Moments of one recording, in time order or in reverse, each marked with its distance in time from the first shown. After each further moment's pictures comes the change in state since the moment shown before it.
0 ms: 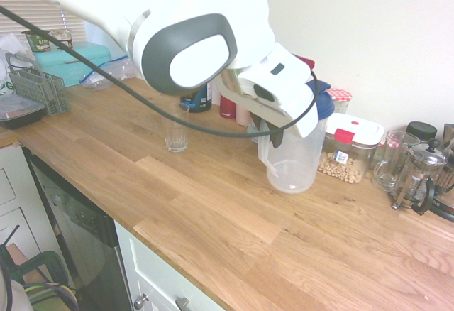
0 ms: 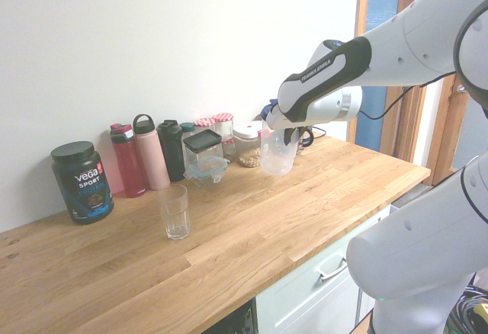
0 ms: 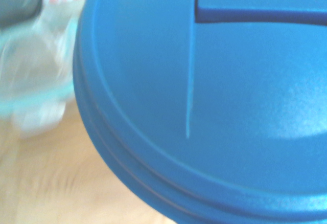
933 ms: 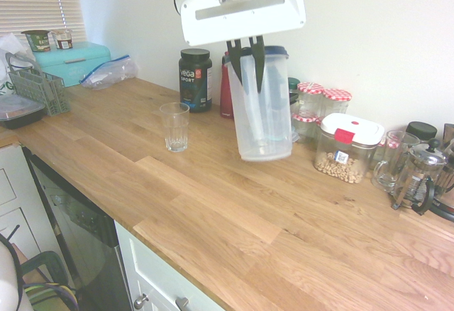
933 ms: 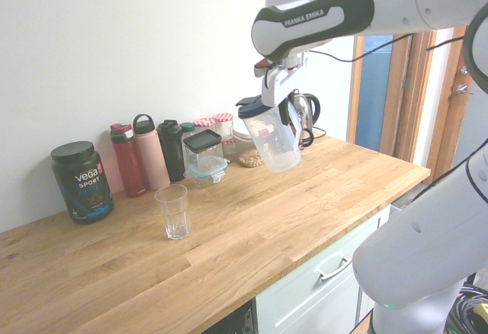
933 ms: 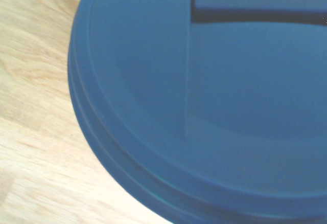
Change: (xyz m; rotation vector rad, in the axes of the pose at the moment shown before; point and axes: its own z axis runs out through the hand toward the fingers) arm 0.007 -0.079 -0.077 -0.327 -0.290 -0.657
